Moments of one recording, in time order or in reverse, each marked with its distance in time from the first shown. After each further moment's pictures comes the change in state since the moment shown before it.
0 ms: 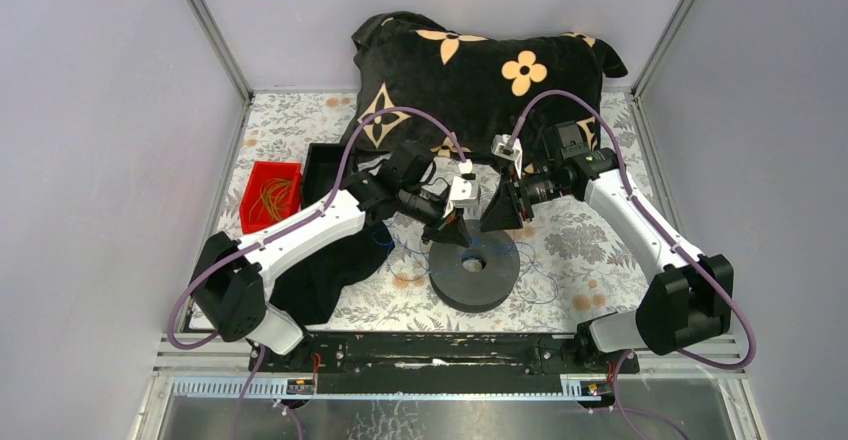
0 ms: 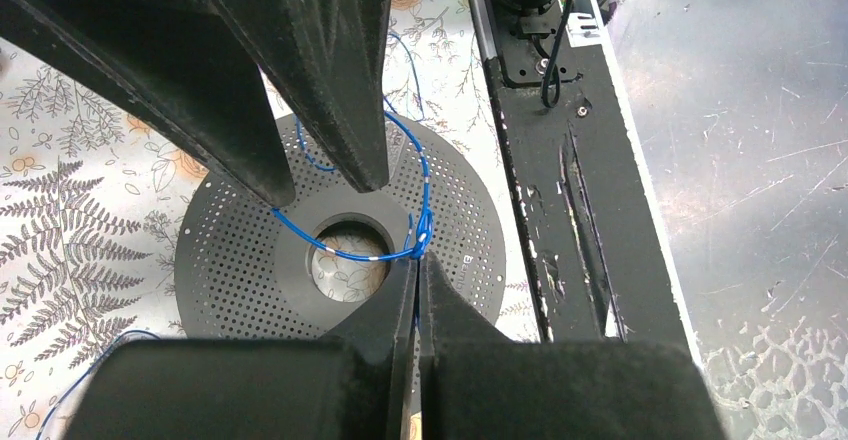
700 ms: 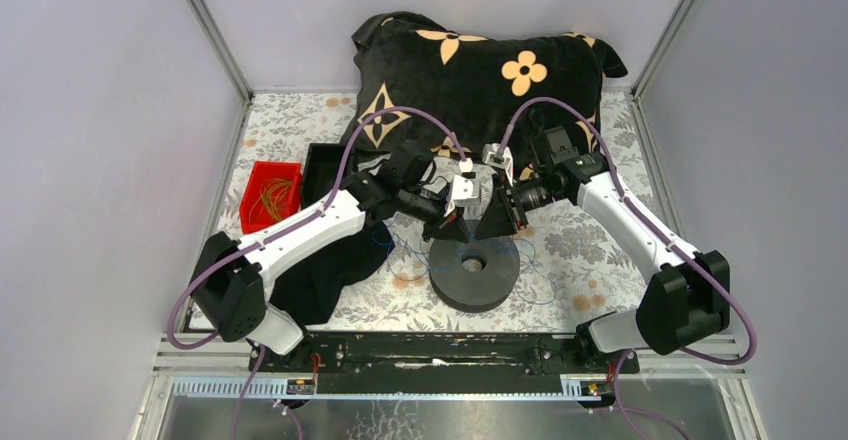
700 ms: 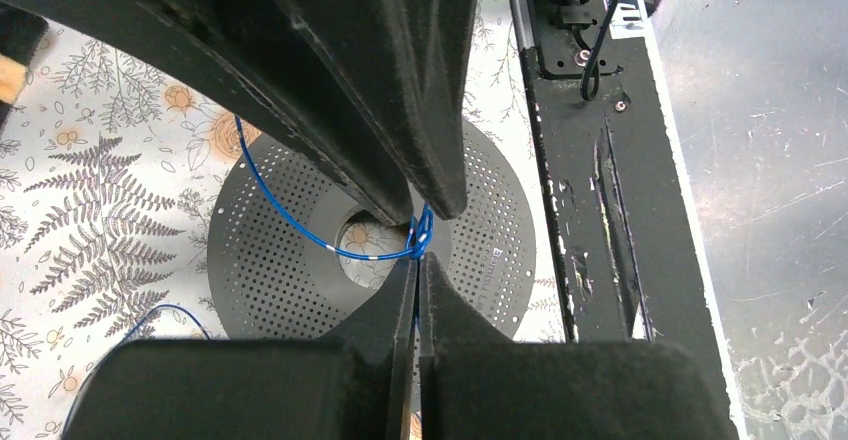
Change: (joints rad) left arm 0.000 -0.002 -0.002 0.006 -0.069 0.004; right arm 0.055 0.007 -0.020 -0.001 -0.001 0.014
